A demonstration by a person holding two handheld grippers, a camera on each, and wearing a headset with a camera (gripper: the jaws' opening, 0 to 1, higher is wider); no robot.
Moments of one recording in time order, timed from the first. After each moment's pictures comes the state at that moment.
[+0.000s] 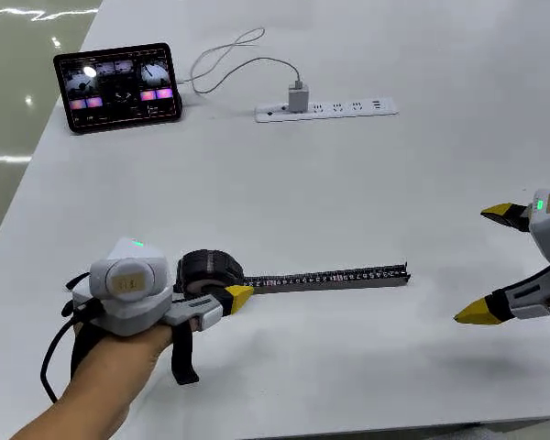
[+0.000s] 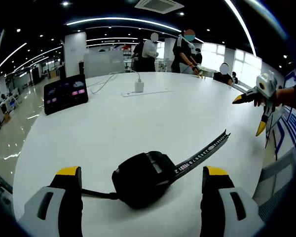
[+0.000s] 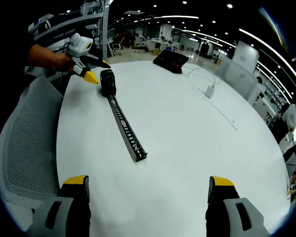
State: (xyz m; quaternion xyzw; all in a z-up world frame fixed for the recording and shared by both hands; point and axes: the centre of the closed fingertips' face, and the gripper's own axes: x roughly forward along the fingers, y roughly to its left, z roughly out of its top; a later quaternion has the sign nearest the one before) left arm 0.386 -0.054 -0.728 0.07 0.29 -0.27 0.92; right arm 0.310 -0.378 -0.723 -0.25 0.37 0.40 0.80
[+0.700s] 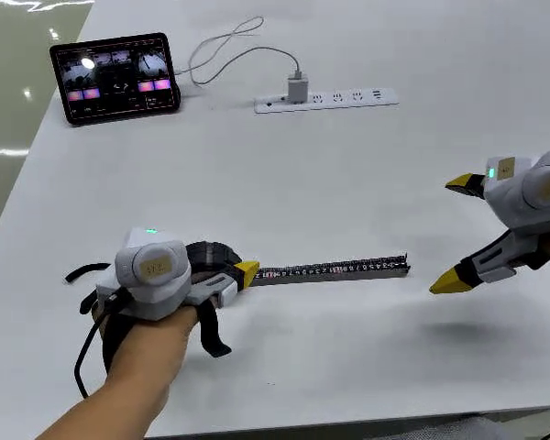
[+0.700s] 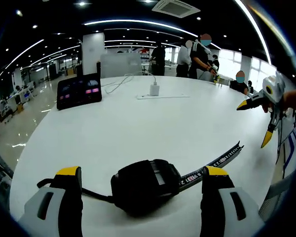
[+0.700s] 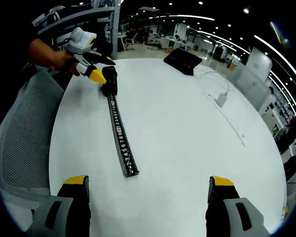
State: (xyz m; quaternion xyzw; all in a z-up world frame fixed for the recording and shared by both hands) left arm 0.398 -0.055 -0.734 0.04 0.28 -0.19 0.94; right arm 0.347 -0.352 -0.730 -0.29 0.37 0.44 0.77
